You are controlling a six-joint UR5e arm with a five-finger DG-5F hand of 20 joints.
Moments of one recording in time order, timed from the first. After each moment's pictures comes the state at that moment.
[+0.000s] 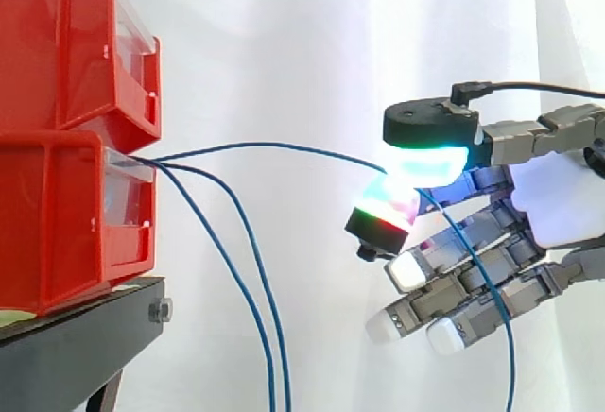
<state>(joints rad) 0.18 -2.19 -1.22 -3.13 -1.01 0.08</state>
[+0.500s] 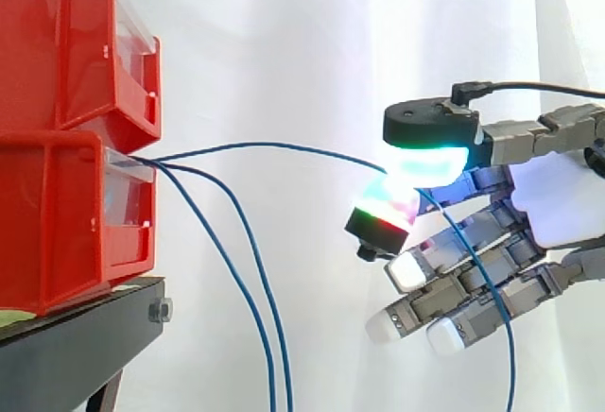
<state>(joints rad) 0.18 -2.19 -1.22 -3.13 -1.00 0.08</state>
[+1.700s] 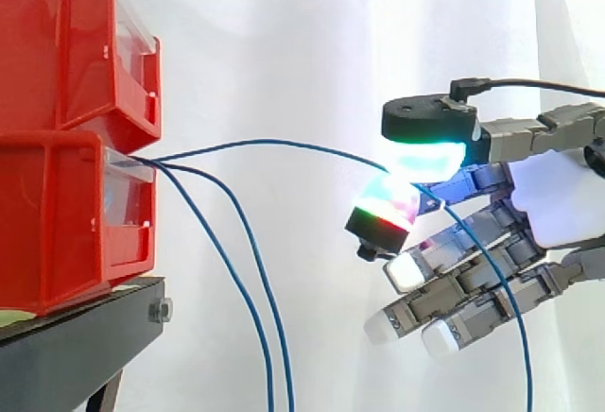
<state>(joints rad) 0.18 -2.19 -1.22 -3.13 -1.00 0.08</state>
